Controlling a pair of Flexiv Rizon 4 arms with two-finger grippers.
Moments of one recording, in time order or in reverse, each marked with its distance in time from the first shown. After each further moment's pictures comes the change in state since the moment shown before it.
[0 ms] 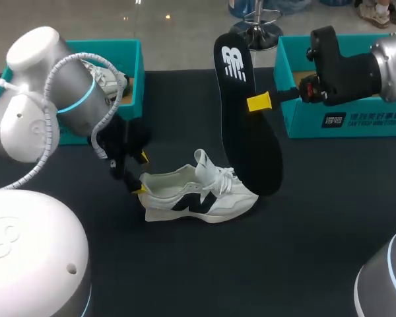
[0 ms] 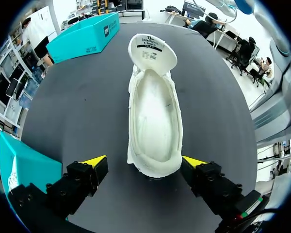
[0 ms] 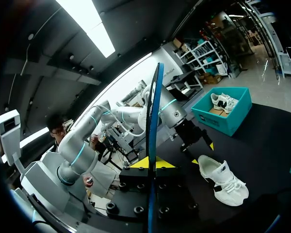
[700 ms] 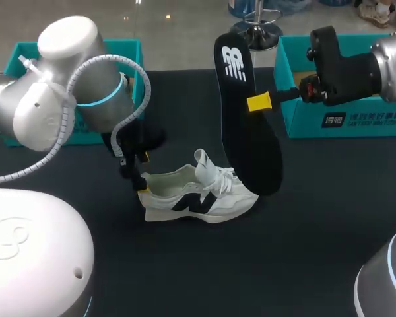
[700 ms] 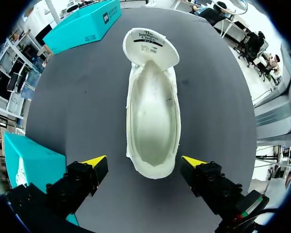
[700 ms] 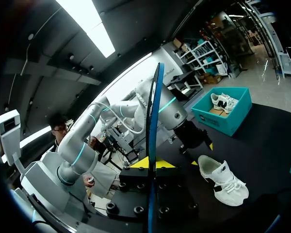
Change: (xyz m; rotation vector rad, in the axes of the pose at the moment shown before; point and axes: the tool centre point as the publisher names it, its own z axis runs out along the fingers) left arm 0.007 -0.008 -0.010 -0.183 -0.039 -0.021; right arm 0.000 0.000 0.000 0.000 0.000 0.000
